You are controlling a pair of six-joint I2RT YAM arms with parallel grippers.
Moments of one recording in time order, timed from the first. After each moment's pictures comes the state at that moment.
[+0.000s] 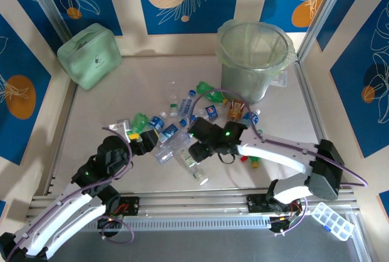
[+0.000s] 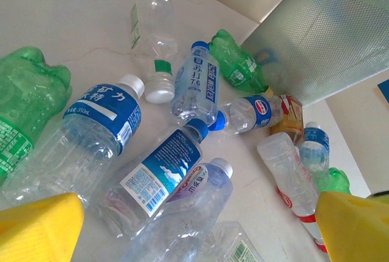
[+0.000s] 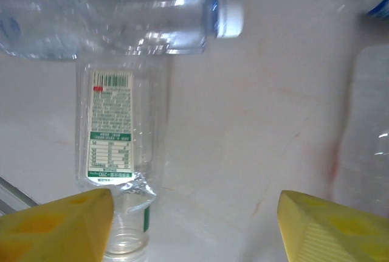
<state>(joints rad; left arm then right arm) -0.65 0.47 0.41 -0.34 -0.14 -0.75 1.08 1.42 1.10 -0.86 0.18 0.39</state>
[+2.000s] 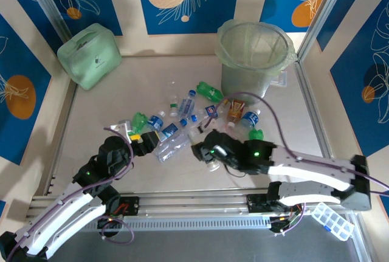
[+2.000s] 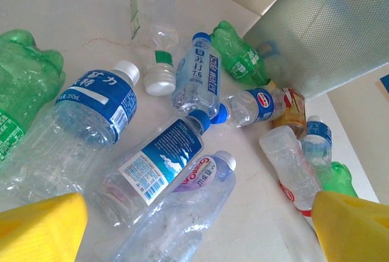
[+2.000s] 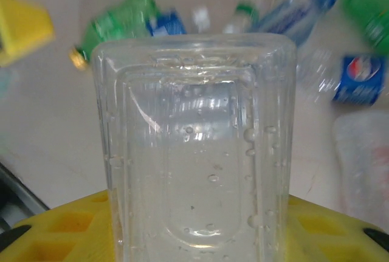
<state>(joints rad) -0.65 0.48 0.39 -0.32 -0.12 -0.75 1.21 1.03 0.97 -0.64 0.42 0.51</state>
